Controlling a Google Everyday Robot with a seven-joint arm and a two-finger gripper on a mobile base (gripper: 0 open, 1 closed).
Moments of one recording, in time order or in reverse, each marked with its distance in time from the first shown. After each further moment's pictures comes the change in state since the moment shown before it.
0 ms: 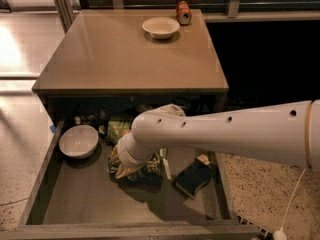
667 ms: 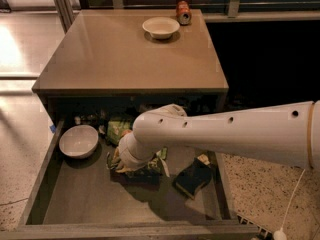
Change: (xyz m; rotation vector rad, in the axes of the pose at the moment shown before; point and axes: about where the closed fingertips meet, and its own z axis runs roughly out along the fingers) arm 0.000 0.000 0.000 0.000 0.000 0.000
